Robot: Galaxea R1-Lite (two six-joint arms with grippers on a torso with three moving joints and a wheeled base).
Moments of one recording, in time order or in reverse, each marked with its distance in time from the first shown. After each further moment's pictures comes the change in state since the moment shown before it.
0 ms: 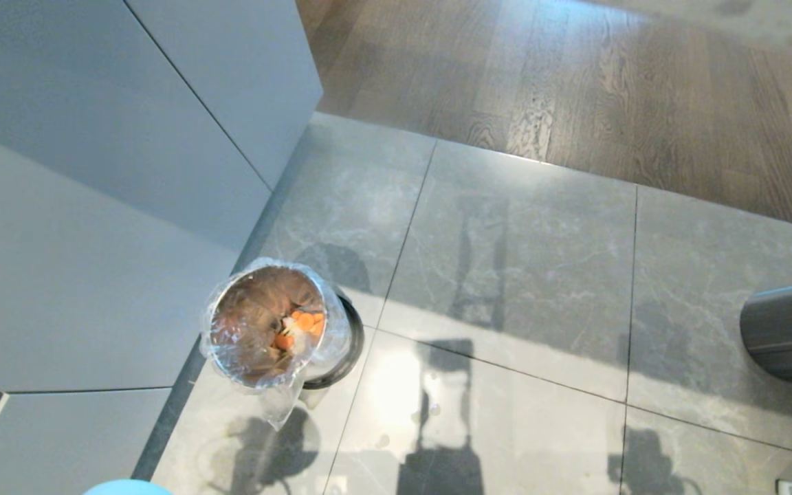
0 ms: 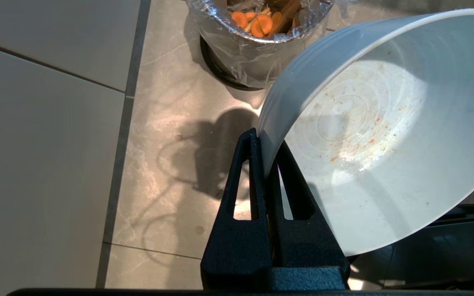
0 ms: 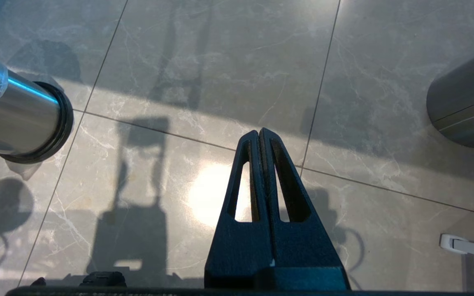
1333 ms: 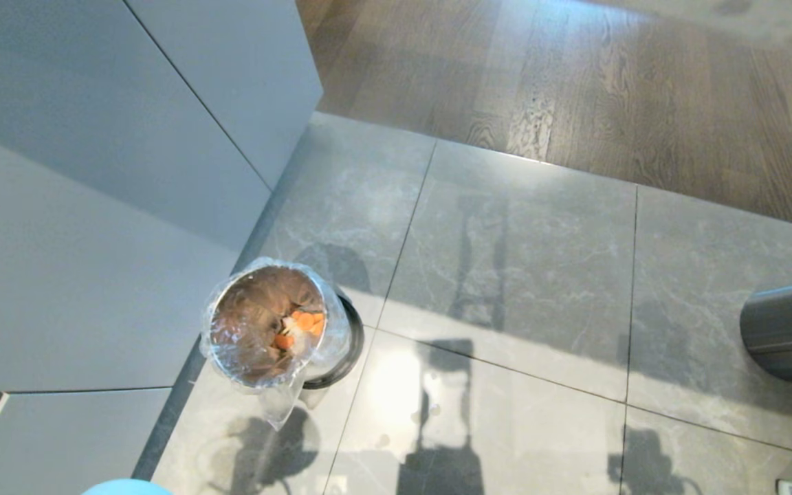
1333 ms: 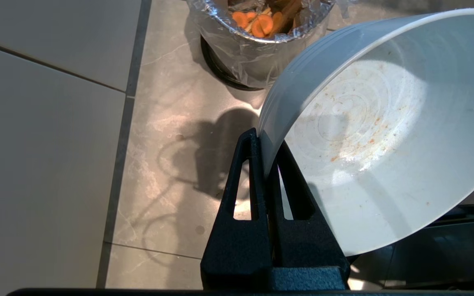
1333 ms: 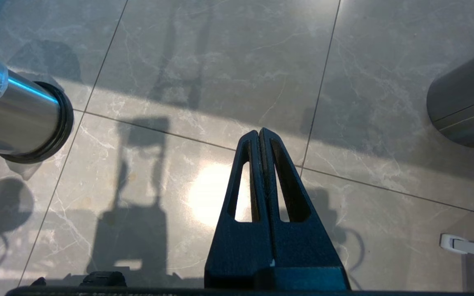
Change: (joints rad) left arm 0.000 0.000 0.000 0.000 0.000 0.000; right arm 0.000 0.000 0.000 0.000 0.000 0.000
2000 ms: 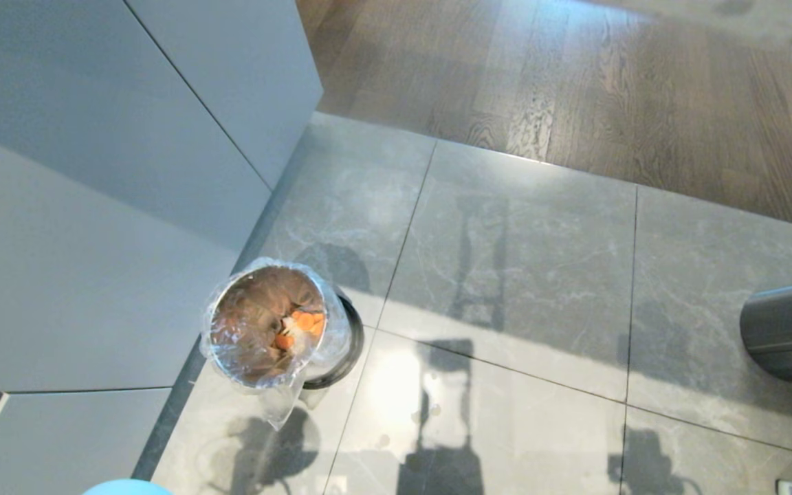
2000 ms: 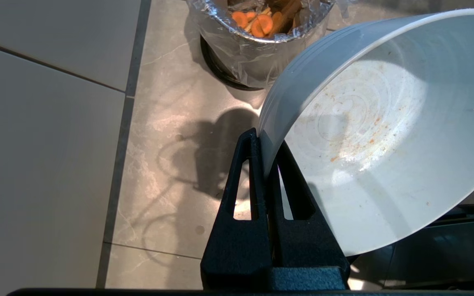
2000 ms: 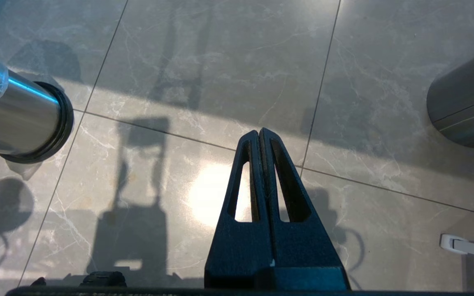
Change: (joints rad) left arm 0.000 0.000 0.000 0.000 0.000 0.000; right arm 0.000 0.000 0.000 0.000 0.000 0.000
